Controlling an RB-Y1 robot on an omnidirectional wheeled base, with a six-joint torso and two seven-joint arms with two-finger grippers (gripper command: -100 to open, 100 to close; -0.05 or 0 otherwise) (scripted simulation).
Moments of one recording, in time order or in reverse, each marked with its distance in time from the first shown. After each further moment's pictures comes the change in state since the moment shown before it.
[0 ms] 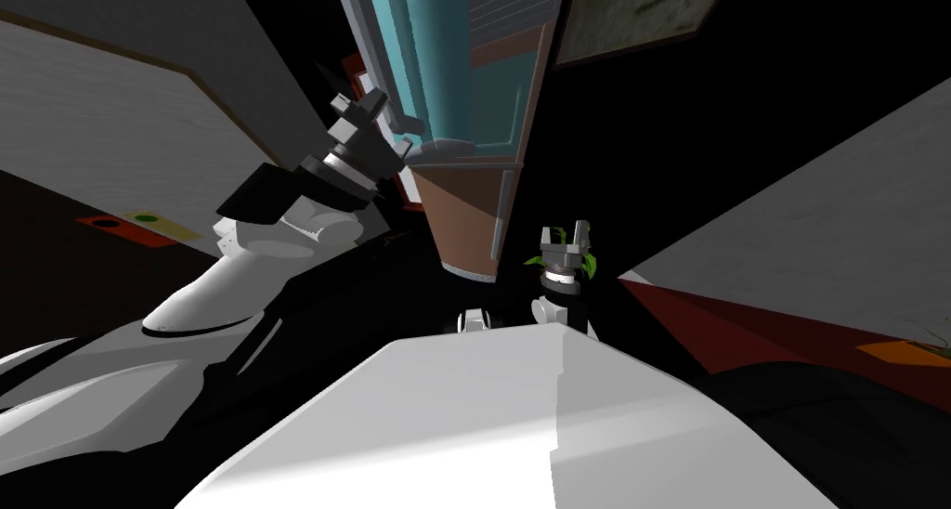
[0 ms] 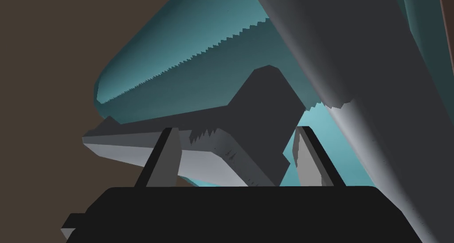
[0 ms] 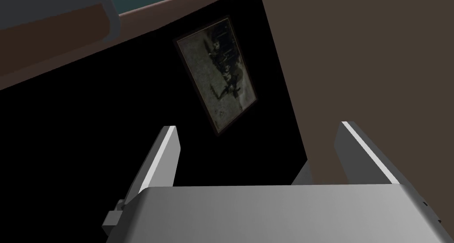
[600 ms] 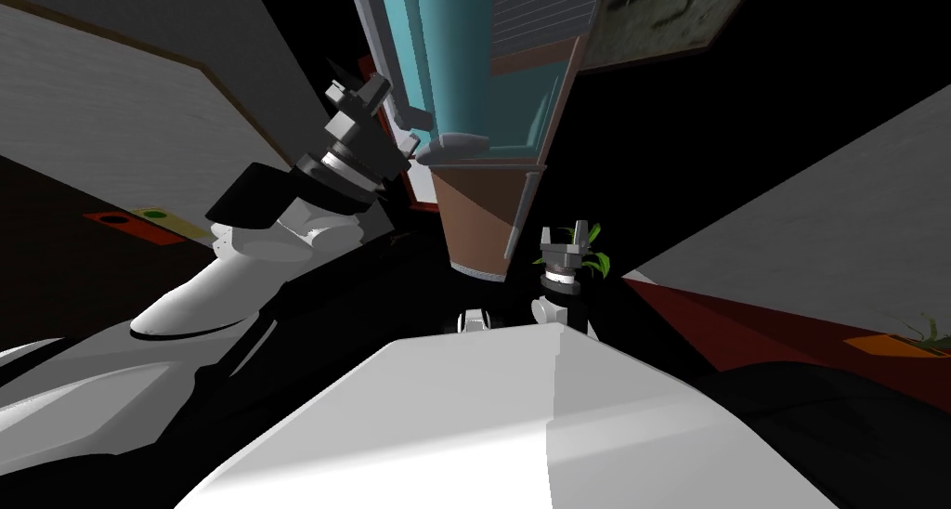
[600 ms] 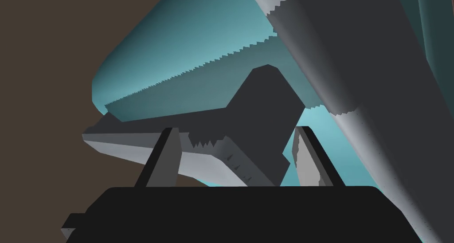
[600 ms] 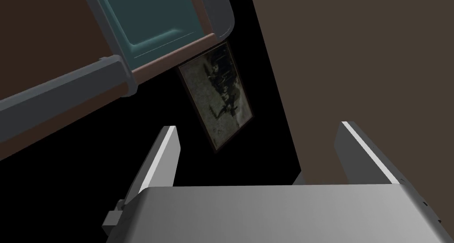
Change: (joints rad) left arm -0.001 0.022 -0.026 -0.073 0.047 -0.036 0.030; right arm 0.000 0.000 0.000 0.000 0.000 0.000 0.000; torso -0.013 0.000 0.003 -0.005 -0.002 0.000
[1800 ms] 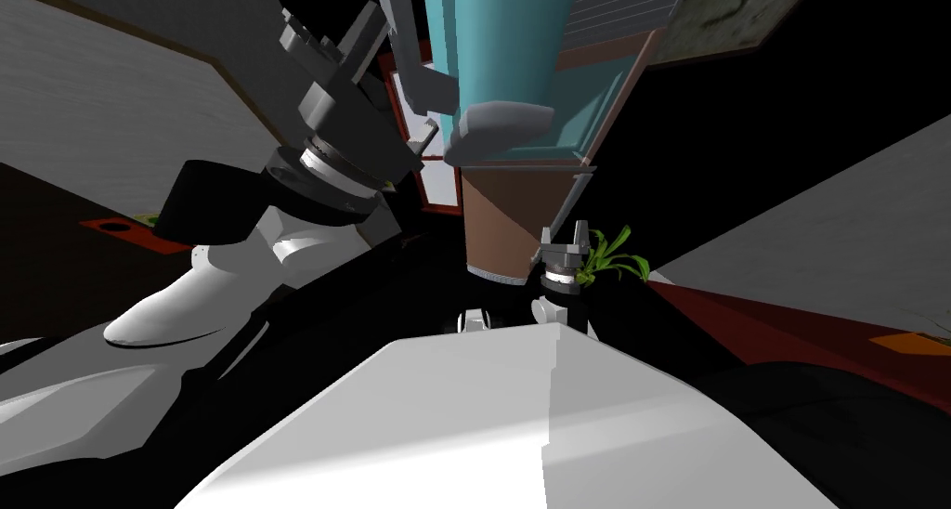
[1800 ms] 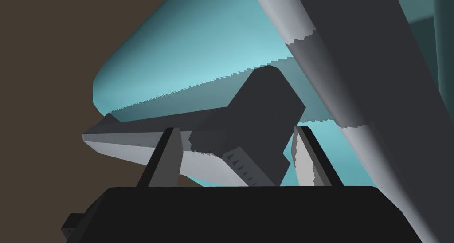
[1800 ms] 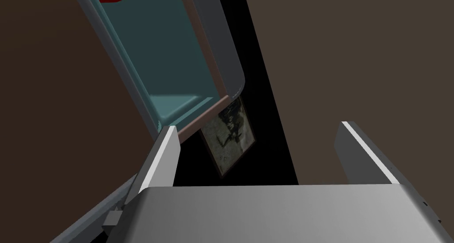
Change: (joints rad) left arm -0.006 0.032 -0.037 -0.190 0.105 -0.053 0.049; right arm 0.000 0.000 0.000 0.000 0.000 0.000 0.000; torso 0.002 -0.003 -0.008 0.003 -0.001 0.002
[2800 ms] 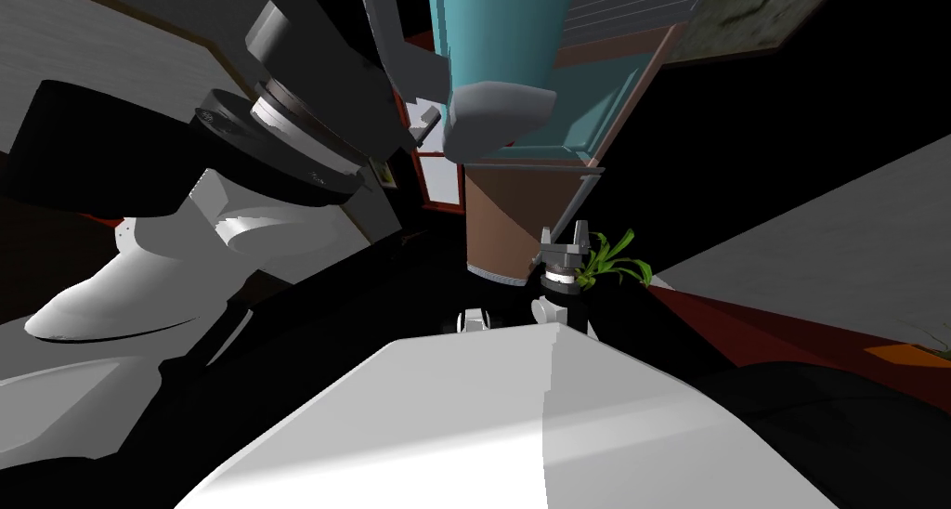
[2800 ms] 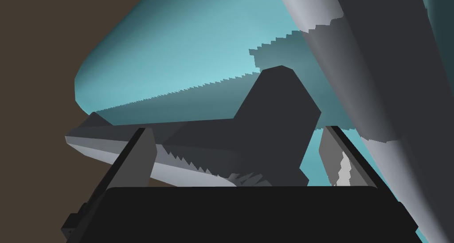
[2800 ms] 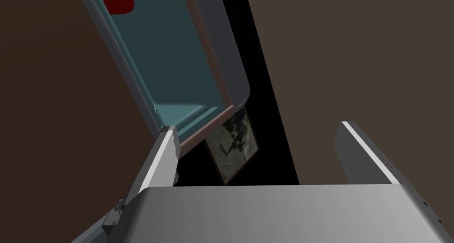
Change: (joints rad) left arm -0.091 0.064 0.046 0.018 0.085 0.078 0.063; right arm 0.000 0.000 0.000 0.000 0.000 0.000 0.000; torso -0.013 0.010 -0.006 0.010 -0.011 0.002
